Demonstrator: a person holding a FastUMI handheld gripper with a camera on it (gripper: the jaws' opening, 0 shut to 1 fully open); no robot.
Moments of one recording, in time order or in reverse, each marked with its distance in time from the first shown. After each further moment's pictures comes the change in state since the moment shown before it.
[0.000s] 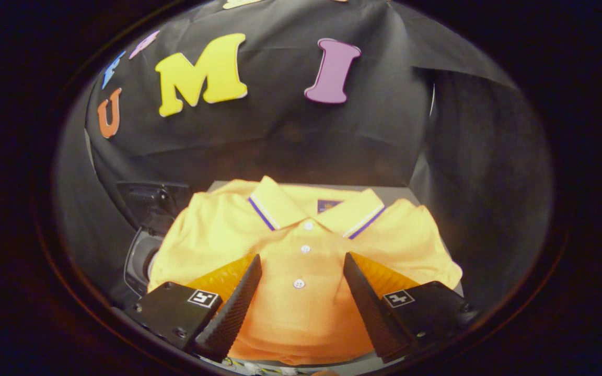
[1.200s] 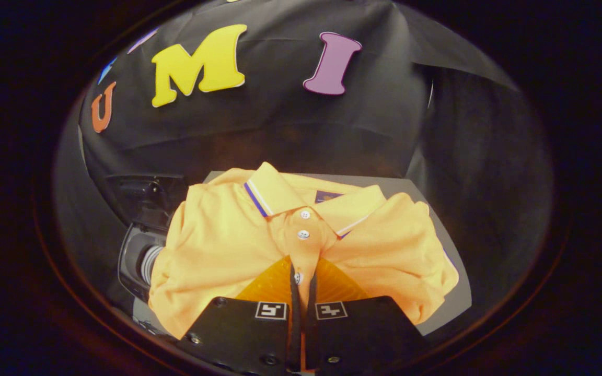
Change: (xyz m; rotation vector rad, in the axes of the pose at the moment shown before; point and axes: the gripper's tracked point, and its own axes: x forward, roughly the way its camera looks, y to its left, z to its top) arm -0.010 0.017 0.004 0.007 -0.030 -0.026
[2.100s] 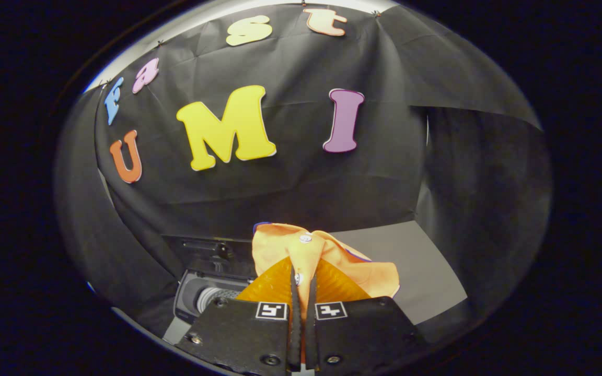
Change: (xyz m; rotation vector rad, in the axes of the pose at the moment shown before) arm -0.137 0.083 0.096 0.140 -0.230 0.144
